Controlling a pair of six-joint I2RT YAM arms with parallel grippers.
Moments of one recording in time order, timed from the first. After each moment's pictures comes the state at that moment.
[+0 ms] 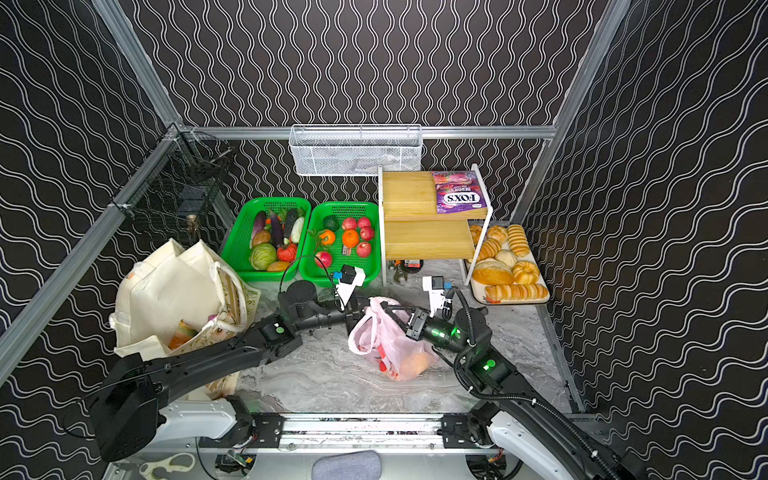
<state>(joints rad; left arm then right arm) -0.84 1.28 0.76 0.45 0.47 -0.30 0.62 0.72 0.46 0.23 -0.45 1.00</state>
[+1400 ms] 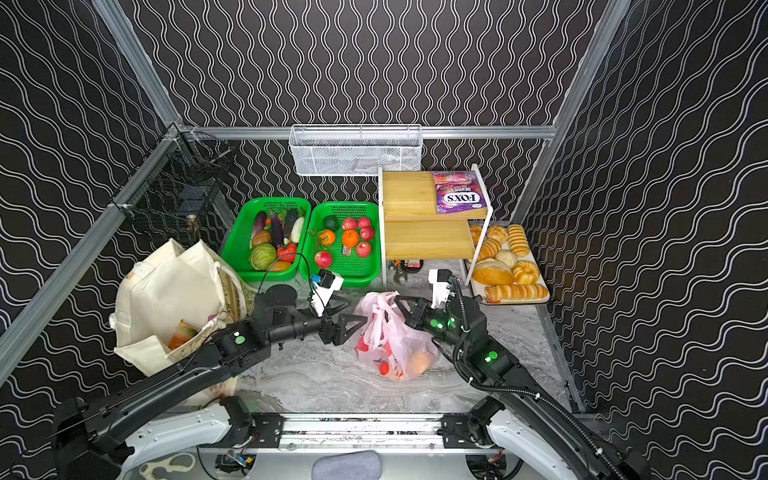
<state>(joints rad) -0.84 1.00 0.81 -0.14 0.27 -0.32 0.62 0.77 0.59 -0.01 -0.24 0.94</state>
